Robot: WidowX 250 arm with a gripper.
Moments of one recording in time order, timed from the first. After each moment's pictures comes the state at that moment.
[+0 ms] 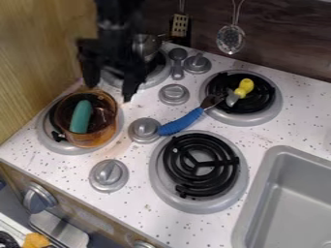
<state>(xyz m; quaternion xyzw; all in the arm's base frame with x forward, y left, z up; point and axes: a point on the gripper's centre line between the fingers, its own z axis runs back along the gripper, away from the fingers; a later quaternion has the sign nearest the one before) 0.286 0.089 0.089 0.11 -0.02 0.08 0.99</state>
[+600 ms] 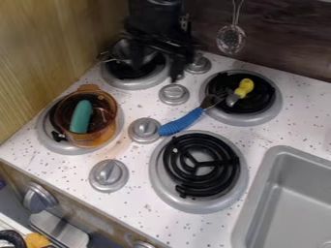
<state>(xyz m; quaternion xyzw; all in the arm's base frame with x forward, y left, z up) 0.331 0.031 0.100 0.08 -0.06 0.04 0.99</state>
